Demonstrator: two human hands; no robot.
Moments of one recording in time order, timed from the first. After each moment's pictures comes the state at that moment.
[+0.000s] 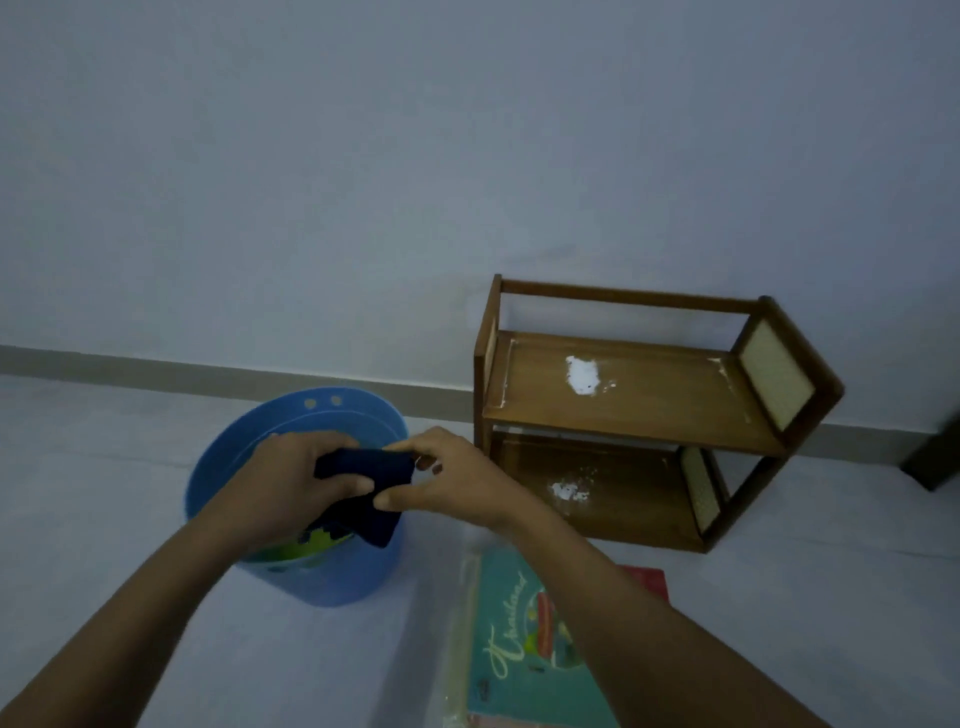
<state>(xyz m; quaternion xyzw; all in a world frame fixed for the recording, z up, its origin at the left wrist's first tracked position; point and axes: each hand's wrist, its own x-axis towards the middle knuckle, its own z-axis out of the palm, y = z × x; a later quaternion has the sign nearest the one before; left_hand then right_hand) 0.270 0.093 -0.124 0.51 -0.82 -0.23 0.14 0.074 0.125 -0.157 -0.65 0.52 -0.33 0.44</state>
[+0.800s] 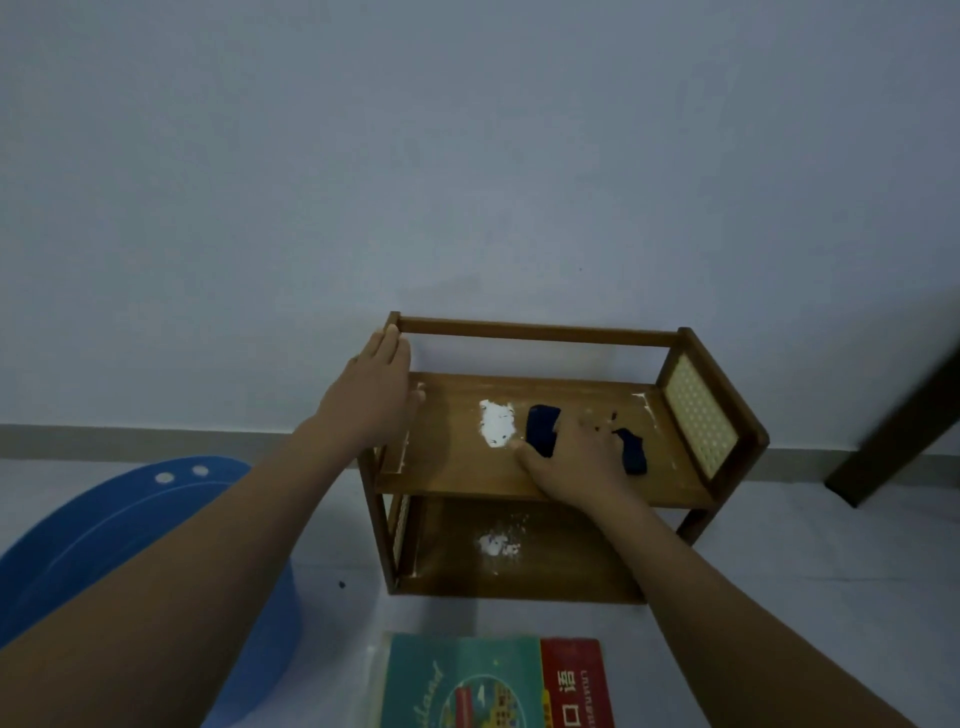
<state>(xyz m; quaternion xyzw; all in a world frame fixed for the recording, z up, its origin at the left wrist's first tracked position) 0.050 -0.049 -0.152 0.46 -0.88 -0.04 0.08 -0.150 0.084 -0.200 -0.47 0.86 -0.14 0.12</state>
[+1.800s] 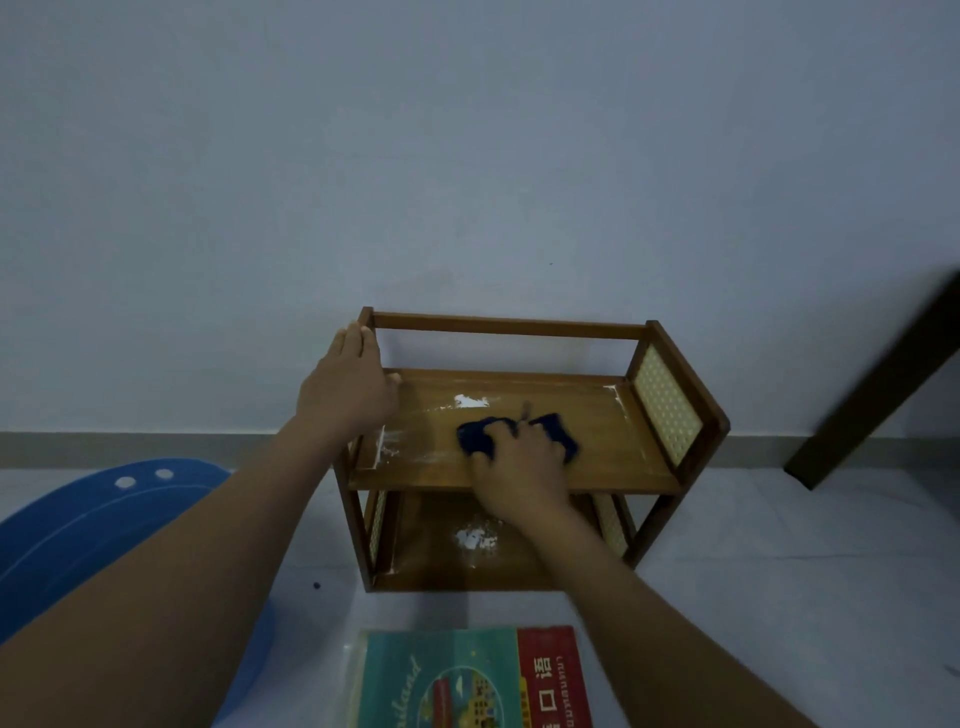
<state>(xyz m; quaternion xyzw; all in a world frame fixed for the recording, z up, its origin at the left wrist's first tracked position) 0.041 -0.049 -0.154 0.52 -0.85 -0.07 0.10 -0.100 0.097 -0.195 -0.50 0.84 -0.16 0.11</state>
